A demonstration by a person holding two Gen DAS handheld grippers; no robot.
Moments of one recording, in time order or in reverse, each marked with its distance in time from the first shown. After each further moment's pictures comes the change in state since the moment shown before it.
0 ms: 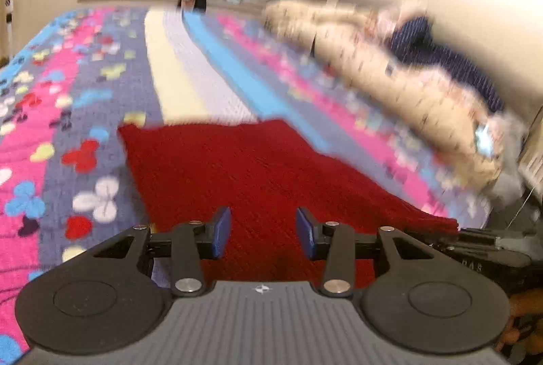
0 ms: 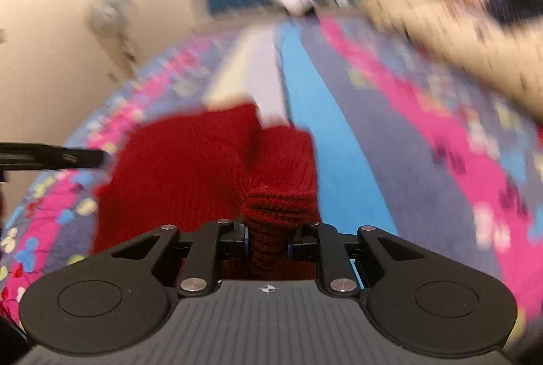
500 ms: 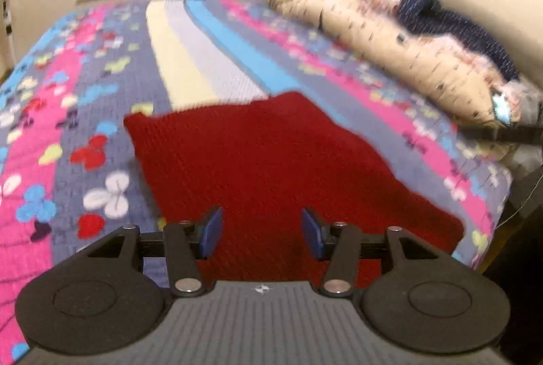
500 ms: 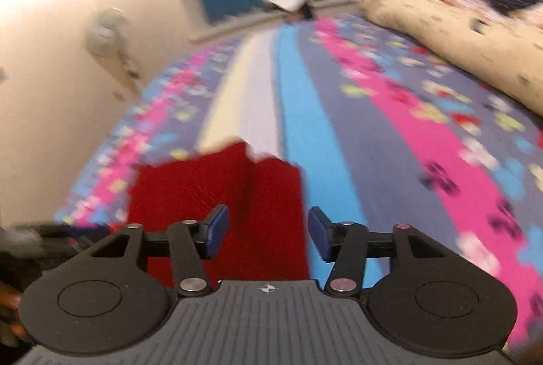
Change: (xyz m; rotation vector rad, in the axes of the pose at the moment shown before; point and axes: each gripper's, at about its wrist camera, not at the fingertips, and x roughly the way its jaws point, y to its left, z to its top) left arm 0.012 -0.011 0.002 0.065 0.057 0.067; right arm -0.019 -0.025 0.078 0.038 -0.052 0.126
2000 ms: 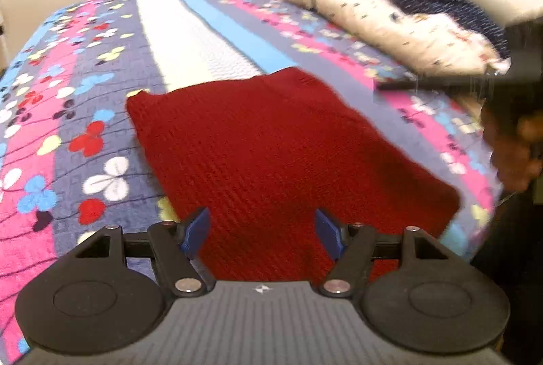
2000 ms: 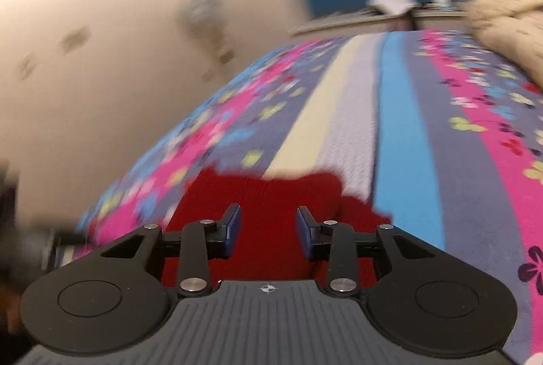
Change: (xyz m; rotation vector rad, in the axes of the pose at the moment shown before) left arm -0.014 0.002 -0.009 0.044 0.013 -0.058; right arm 0.076 -0.002 0.022 -0.244 0.071 0.310
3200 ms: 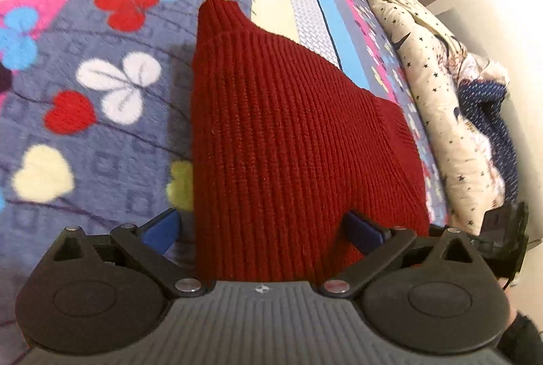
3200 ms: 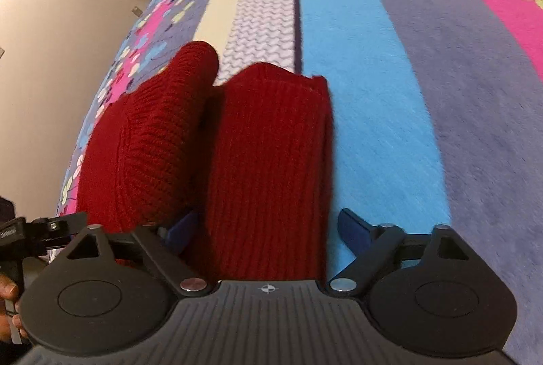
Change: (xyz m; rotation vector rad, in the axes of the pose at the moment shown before) left arm 0.103 0.114 0.014 -0.671 0.138 -0.124; right arm 0.090 -0.090 -0.026 0.422 0.340 -0.050
